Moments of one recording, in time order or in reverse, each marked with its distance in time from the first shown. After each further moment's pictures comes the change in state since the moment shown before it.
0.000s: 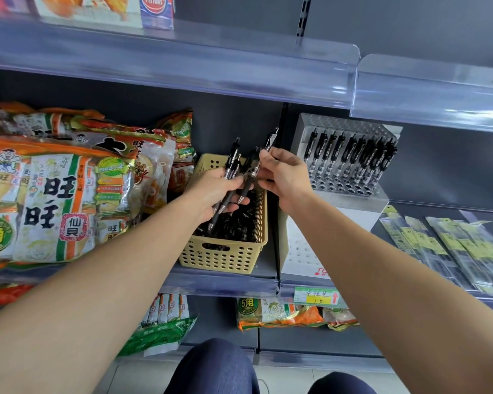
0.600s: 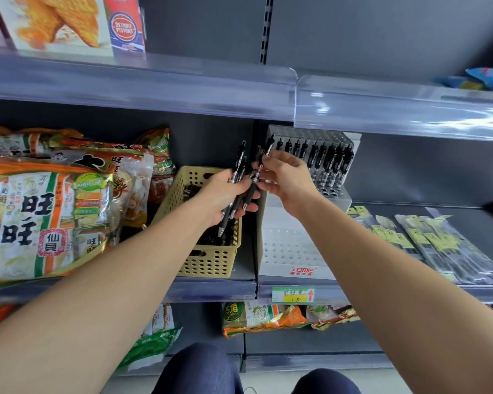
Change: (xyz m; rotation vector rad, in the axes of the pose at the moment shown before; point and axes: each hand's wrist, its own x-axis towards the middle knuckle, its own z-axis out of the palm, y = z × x) left_hand -0.018 0.021 0.060 0.031 -0.087 0.056; right_hand -0.024 -0.038 -0.047 -0.002 -0.039 -0.045
